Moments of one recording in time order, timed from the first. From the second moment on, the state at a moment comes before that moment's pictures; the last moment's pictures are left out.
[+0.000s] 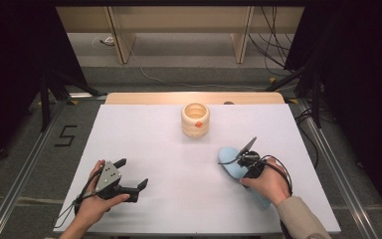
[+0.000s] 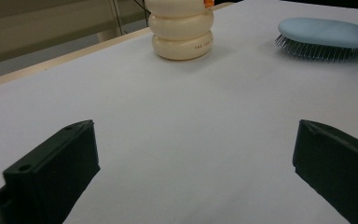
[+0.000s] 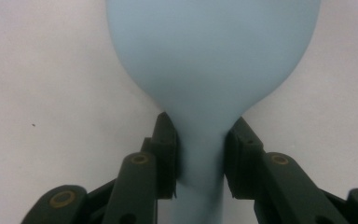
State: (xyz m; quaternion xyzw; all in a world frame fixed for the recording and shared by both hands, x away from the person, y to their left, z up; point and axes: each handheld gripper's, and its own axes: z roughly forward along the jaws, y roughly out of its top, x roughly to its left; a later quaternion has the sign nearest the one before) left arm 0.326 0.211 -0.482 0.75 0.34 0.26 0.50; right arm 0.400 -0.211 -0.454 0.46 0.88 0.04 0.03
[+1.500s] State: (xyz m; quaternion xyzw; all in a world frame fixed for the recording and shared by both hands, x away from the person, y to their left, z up) left arm 0.326 0.212 -0.481 0.75 0.34 0.26 0.51; right arm 0.397 -0.213 -0.448 0.46 0.88 0.06 0.03
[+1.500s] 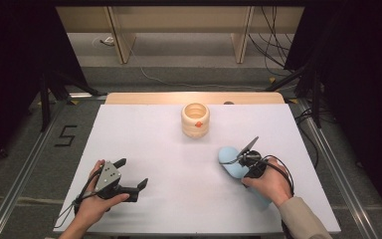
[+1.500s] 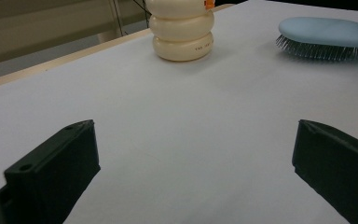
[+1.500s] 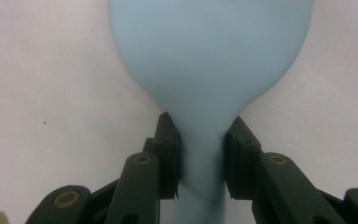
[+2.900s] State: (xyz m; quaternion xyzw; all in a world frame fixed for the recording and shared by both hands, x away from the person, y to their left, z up) left arm 0.327 0.212 -0.481 0.75 0.34 0.26 0.51; right arm 0.393 -0.211 -0.430 0.47 0.87 0.13 0.07
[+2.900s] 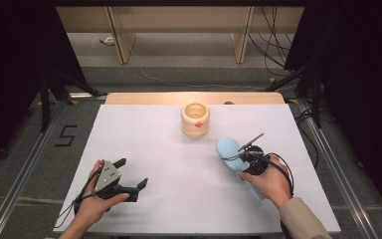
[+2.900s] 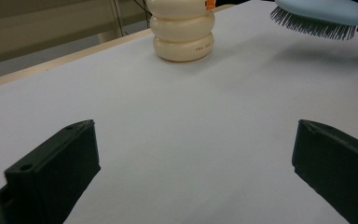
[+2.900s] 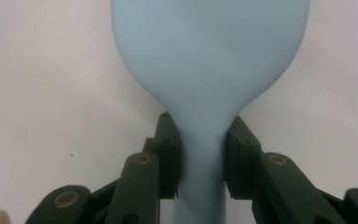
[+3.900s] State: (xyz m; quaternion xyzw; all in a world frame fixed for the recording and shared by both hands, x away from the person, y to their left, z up) left arm 0.327 0.212 -0.481 0.75 0.34 0.26 0.51; right arm 0.390 -0.203 -0.422 0.46 0.86 0.20 0.11
